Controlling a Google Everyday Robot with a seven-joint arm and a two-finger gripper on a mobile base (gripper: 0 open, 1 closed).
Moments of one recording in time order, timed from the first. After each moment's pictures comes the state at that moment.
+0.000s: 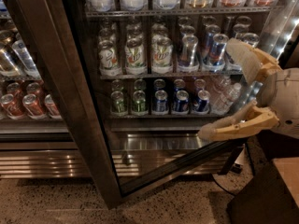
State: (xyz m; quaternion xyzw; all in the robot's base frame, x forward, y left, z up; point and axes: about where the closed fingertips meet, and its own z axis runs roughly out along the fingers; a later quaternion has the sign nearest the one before) arm 0.392 -0.106 1.014 -0.43 0.55 0.32 0.64
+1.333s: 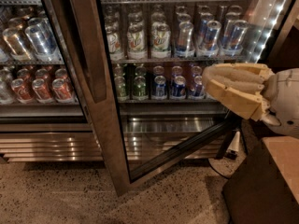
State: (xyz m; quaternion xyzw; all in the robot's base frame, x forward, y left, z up) arm 0.392 -0.106 1.014 -0.43 0.55 0.32 0.64
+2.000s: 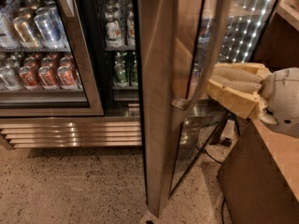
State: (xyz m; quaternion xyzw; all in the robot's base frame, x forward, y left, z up) arm 0.392 -0.106 1.014 -0.43 0.55 0.32 0.64
